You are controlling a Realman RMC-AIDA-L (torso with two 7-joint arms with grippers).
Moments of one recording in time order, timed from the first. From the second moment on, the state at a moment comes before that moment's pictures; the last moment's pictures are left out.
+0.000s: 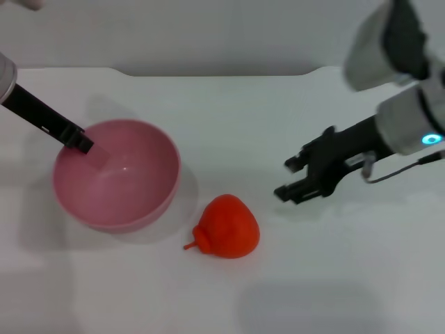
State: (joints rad) left arm -0.81 -1.95 0.98 1.06 2.66 1.64 -2.40; right arm 0.67 2.07 -1.31 -1.18 -2.31 -1.48 2.14
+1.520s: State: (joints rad) left arm -0.77 -1.98 1.00 1.06 2.67 1.62 -2.40; right arm 0.79 2.08 -1.66 -0.83 -2.14 -1.15 2.08
